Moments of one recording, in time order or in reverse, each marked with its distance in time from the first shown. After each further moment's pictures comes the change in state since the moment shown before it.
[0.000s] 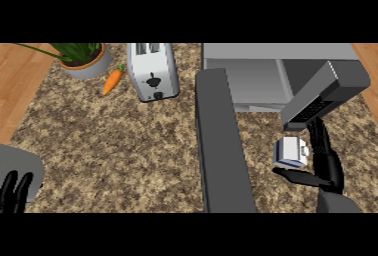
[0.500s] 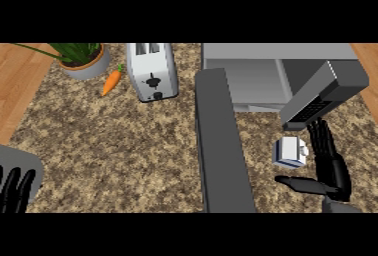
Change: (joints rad) left arm -0.021 0.003 0.007 0.022 0.000 -0.004 -0.006; right arm 0.126 0.024 0.053 -0.283 -0.041 0.081 0.131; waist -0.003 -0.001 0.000
